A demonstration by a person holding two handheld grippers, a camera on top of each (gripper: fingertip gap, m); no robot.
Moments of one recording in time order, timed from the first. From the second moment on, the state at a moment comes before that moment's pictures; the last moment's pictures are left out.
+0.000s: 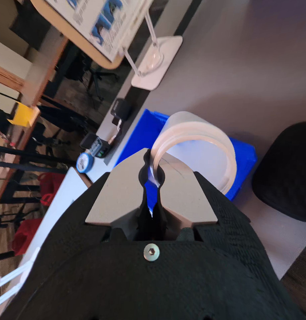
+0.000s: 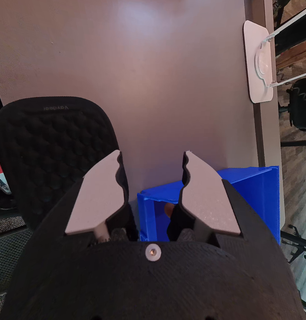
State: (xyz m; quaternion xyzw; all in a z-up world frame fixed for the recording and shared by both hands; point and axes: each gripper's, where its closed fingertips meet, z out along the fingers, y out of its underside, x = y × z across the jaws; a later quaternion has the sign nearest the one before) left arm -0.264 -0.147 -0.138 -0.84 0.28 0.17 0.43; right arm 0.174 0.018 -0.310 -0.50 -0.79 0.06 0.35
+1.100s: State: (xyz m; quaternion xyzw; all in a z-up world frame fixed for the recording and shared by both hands) left arm -0.029 -0.010 -0.228 -0.82 0.56 -0.01 0.16; right arm 0.178 0.021 -0.324 -0.51 -0.78 0.09 0.35
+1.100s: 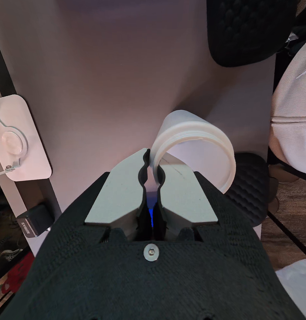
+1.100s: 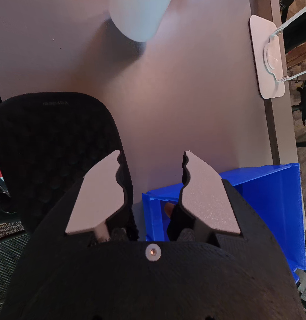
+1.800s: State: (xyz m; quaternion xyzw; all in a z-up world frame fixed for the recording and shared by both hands) left arm -0.042 0.004 -0.200 -0.82 0.51 -0.01 0.26; right arm 0.179 0.023 -0.326 -0.51 -0.78 0.09 0.35
